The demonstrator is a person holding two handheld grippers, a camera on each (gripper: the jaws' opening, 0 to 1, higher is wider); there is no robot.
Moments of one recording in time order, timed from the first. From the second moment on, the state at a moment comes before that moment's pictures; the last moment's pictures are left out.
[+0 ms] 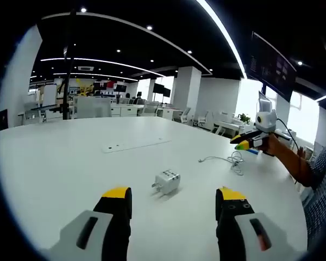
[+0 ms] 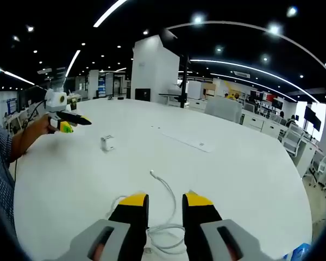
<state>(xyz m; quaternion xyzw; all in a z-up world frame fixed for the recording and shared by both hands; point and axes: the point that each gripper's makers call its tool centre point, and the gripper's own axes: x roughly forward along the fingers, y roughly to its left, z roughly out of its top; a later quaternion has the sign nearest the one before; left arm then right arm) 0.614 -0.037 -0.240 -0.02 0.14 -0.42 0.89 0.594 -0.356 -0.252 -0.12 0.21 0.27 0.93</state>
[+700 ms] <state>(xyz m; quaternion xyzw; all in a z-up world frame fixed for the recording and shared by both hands) 0.653 -0.054 -0.275 0.02 0.16 -0.48 0.86 0.625 -0.349 -0.282 -0.17 0.24 0.33 0.90</state>
